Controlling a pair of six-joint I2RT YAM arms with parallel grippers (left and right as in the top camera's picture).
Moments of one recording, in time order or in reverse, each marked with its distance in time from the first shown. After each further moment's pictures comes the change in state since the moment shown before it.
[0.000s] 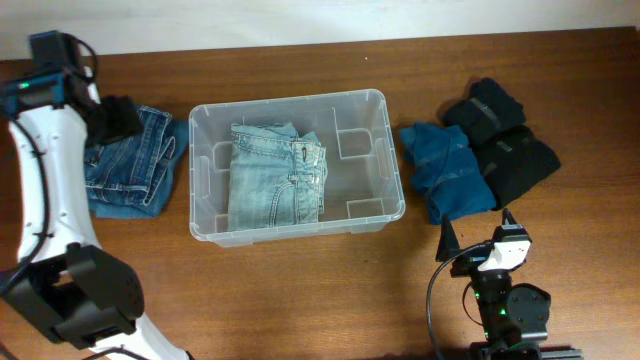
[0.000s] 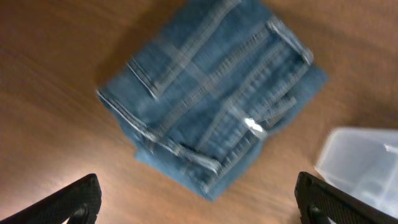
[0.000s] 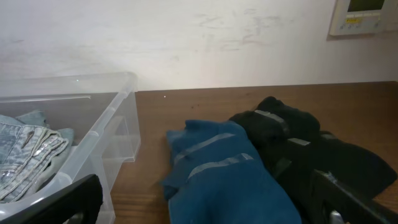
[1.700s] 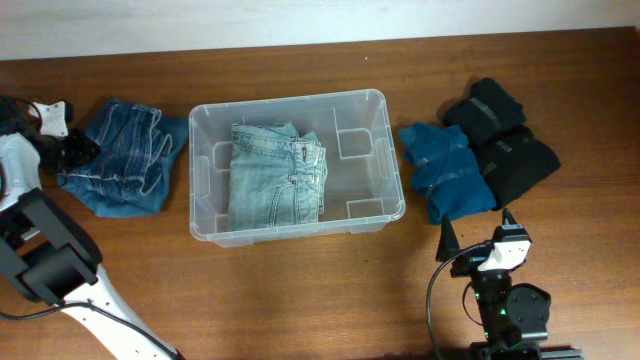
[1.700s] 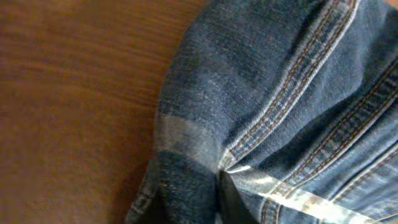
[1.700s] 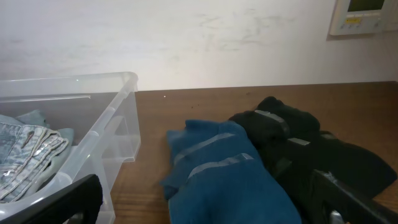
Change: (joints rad) left arm 0.305 0.450 0.041 0.343 0.533 0.385; right arm 0.000 0.000 0.000 0.000 0.000 0.000
